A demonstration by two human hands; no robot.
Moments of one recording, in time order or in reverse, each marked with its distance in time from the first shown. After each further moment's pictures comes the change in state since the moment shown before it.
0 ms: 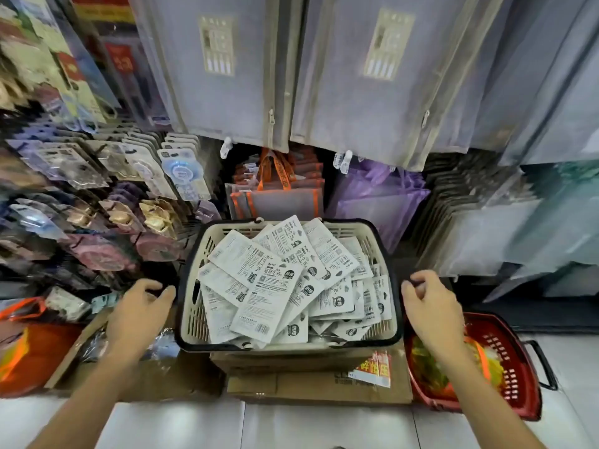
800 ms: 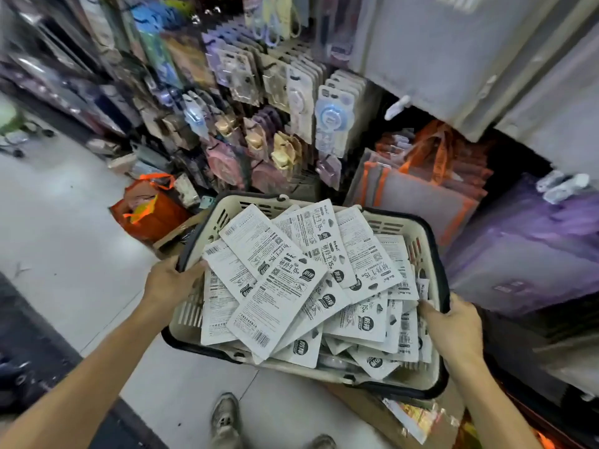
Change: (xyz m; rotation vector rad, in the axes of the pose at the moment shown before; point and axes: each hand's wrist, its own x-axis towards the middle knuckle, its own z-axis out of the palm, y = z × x) left_hand -0.041 -0.129 -0.010 -0.438 0.196 -0.474; right_hand 0.036 -0.074 0.131 0.144 -0.418 -0.122
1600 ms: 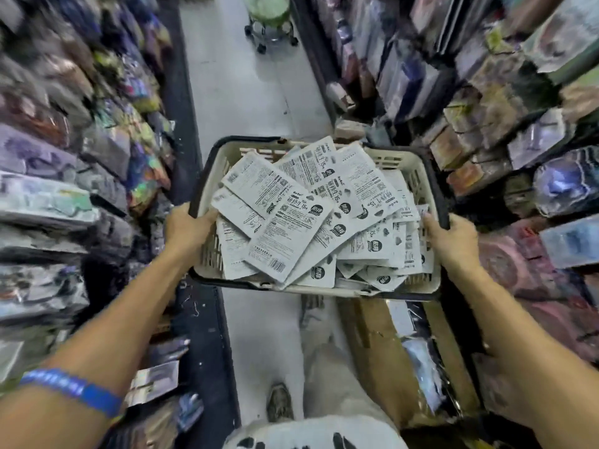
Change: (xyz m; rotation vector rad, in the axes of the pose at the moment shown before) left_hand 0.389 -0.249 -0.516 -0.294 0.620 -0.430; right_hand -0.081 -0.563 0.700 -0.239 -0.542 -0.612
